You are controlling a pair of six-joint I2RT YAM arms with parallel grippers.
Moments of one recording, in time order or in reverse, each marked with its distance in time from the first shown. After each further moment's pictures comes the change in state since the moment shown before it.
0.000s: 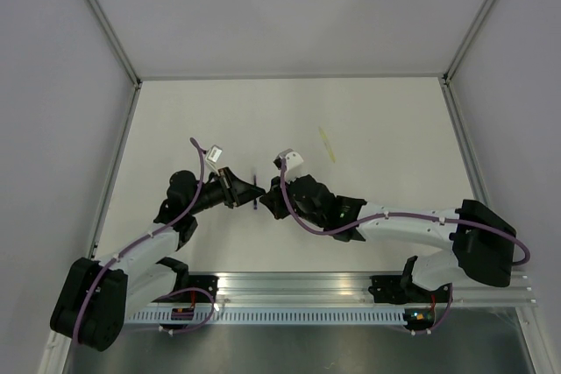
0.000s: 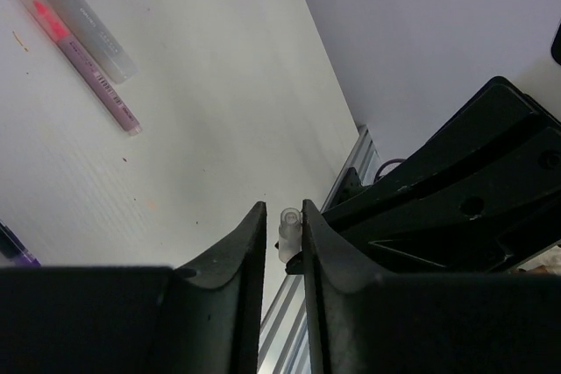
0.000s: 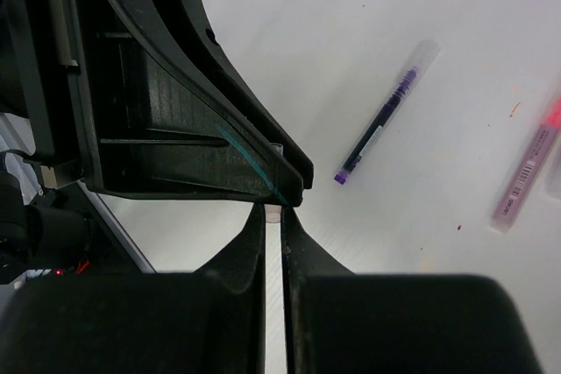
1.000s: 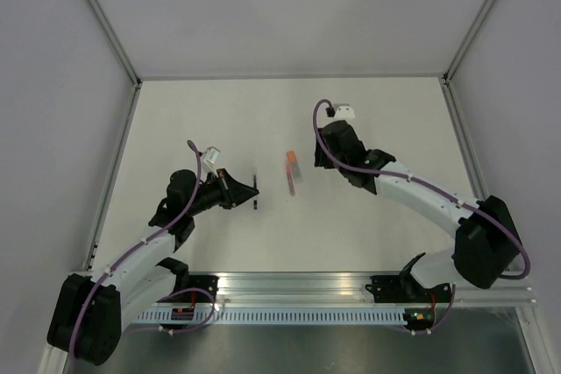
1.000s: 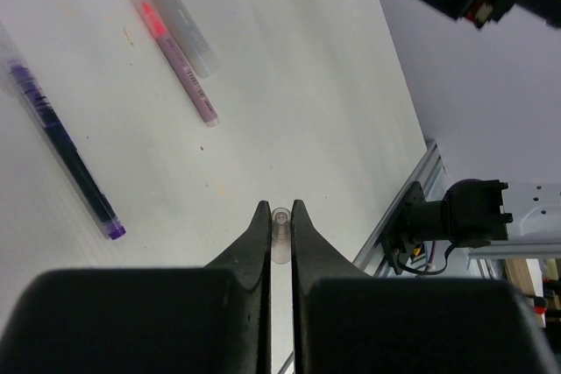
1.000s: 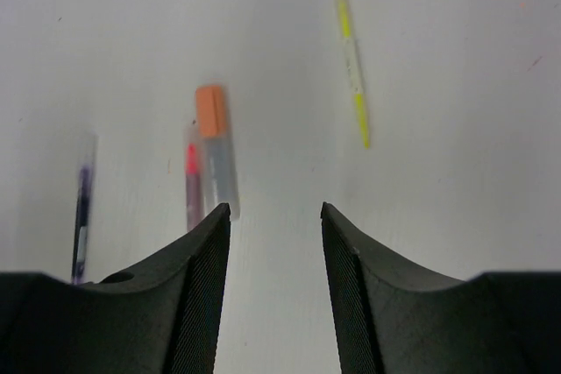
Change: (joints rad) left arm 0.002 -0.087 0.035 -0.257 -0.131 0.145; right arm -0.405 -0.030 0.173 -0.475 0.131 -0.021
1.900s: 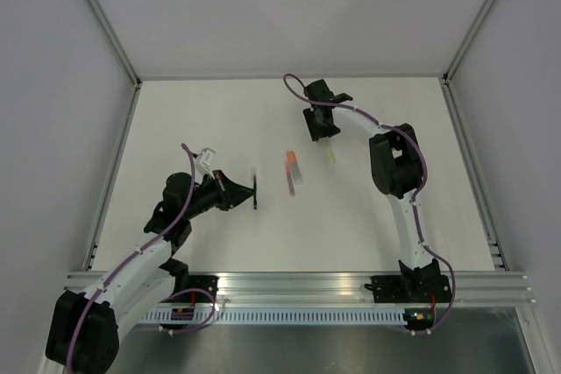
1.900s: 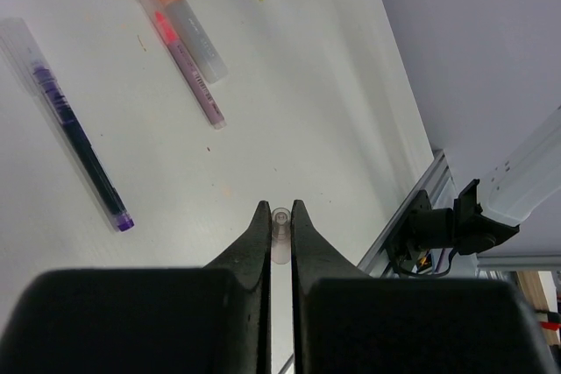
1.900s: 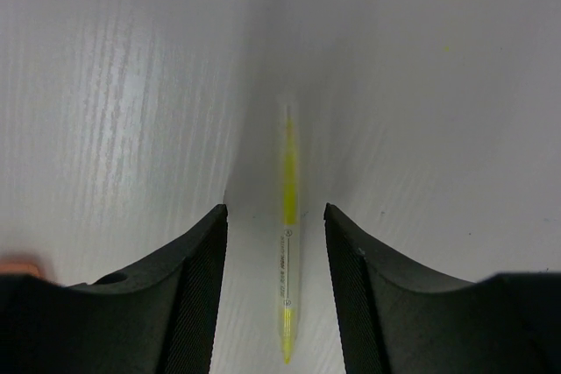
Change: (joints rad) left arm 0.002 -0.107 0.000 -0.103 -0.053 0.018; right arm -0.284 0.927 0.904 -0.388 -0.179 -0.386
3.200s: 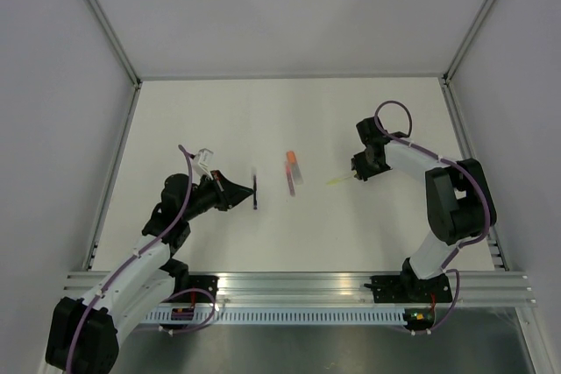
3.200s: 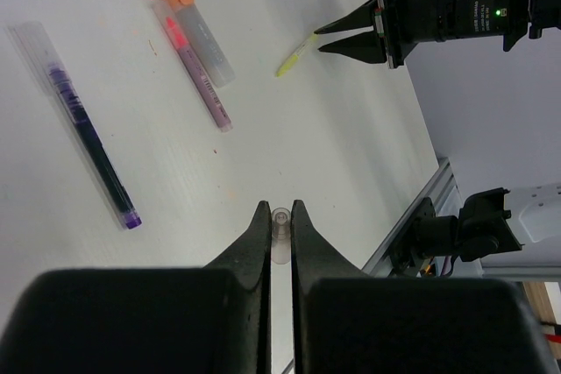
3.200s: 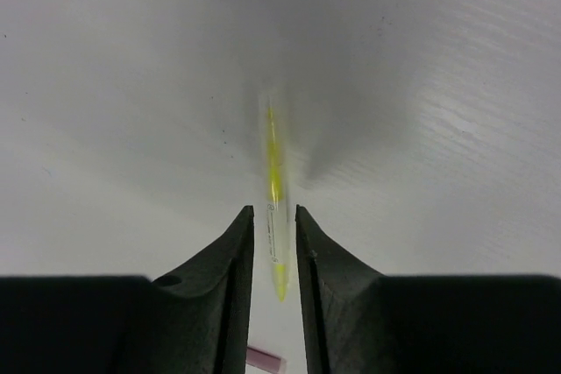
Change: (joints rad) left arm 0.003 -0.039 0.000 -0.039 -0.029 0.001; right arm -0.159 -0.605 -0.845 0.055 0.006 1.421
